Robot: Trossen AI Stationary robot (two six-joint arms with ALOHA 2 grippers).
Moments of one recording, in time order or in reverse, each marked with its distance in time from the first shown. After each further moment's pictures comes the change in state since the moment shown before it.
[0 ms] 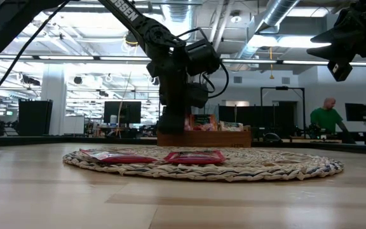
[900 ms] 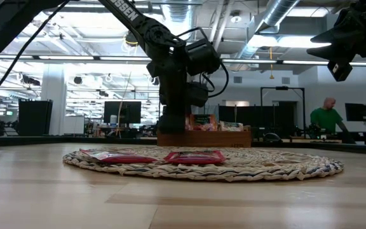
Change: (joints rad) left arm -0.003 0.000 0.000 0.001 -0.018 -0.022; right arm 0.000 0.000 0.000 0.000 0.000 0.000
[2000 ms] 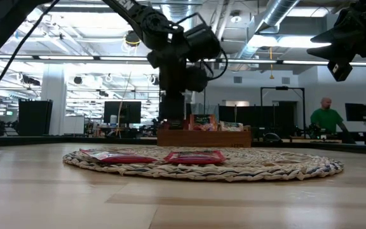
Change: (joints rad) left arm -0.025 -0.050 0.001 0.016 -0.212 0.047; right arm 0.000 0.000 0.000 0.000 -0.002 0.000
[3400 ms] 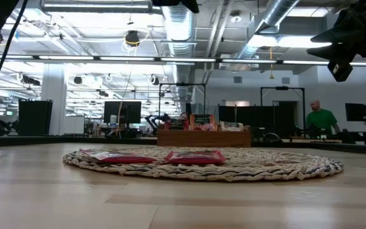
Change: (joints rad) left arm -0.281 -0.009 0.905 -1.029 1.205 -1.121; right arm 0.000 0.000 0.000 0.000 0.000 0.018
